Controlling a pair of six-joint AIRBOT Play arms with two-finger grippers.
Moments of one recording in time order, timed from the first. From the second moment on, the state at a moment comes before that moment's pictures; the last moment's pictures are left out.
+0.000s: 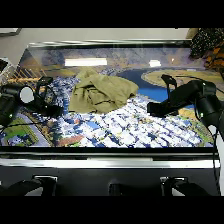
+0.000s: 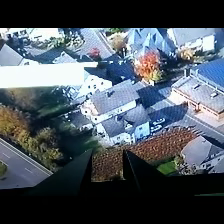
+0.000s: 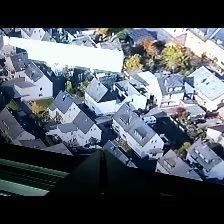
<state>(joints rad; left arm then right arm) -0.21 -1.24 1.21 1.61 -1.35 -1.65 0.15 -1.21 1.21 1.85 -1.36 -1.47</state>
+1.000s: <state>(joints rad) -0.05 -1.29 1.18 1.53 -1.11 -1.69 0.15 -1.21 1.21 1.85 -1.41 -1.44</state>
